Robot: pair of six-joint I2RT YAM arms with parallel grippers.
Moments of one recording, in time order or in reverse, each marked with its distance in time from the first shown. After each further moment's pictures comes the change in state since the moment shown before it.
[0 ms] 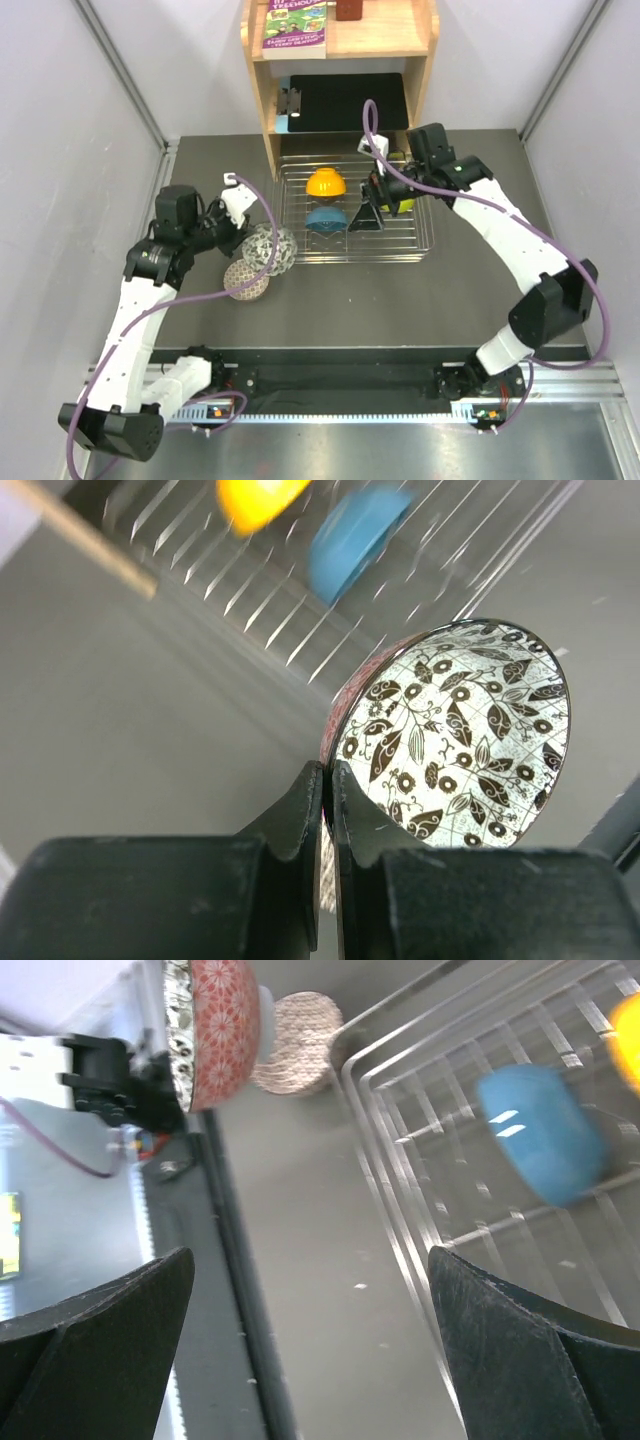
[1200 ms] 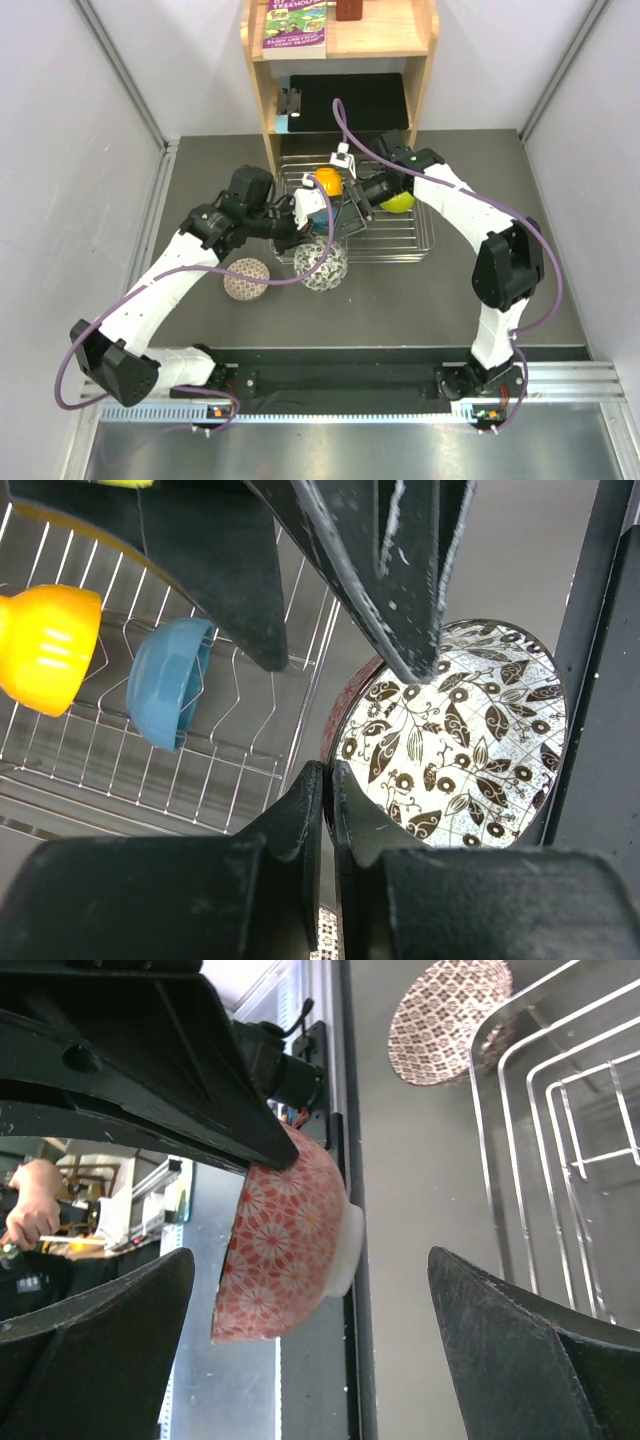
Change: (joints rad) left arm -0.394 0.308 0.200 -0.003 0.042 0.010; right arm 0.050 0.330 0.150 -0.116 -0.375 0.026
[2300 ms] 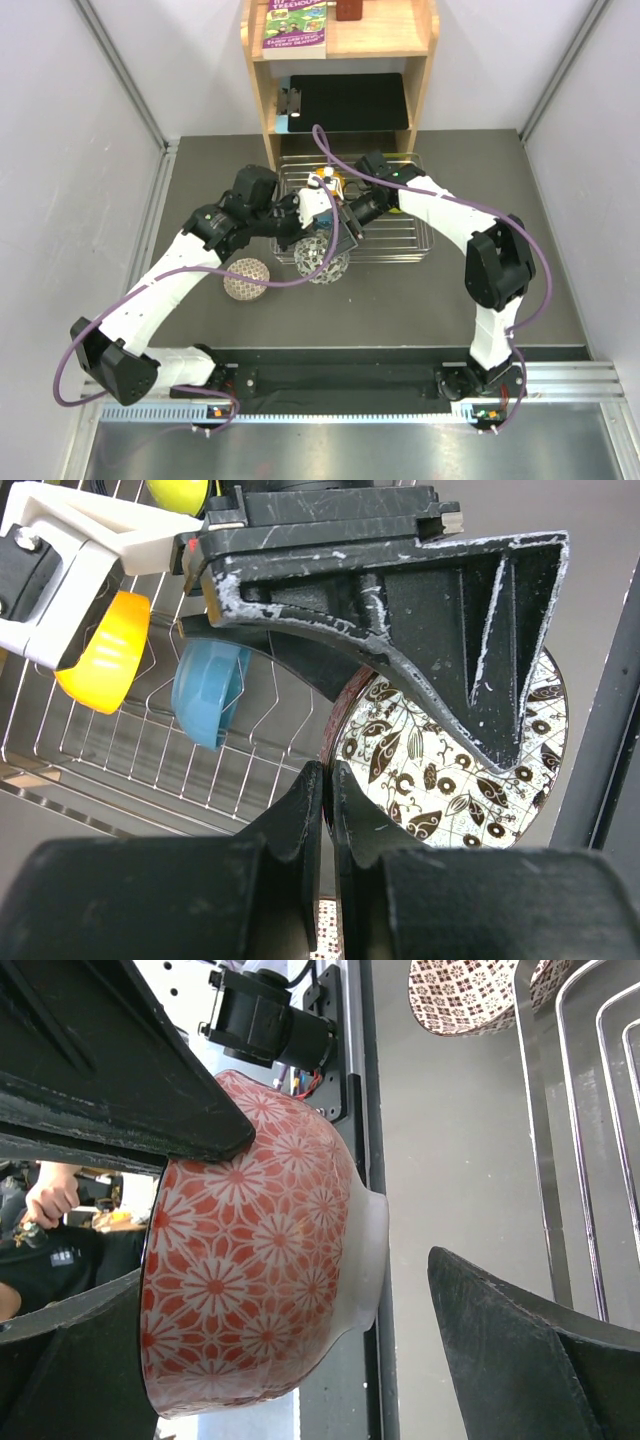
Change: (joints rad) left arm -0.042 0.006 0.014 0.032 -0.110 0.026; right arm 0.079 0.030 -0.100 0.026 0.005 0.005
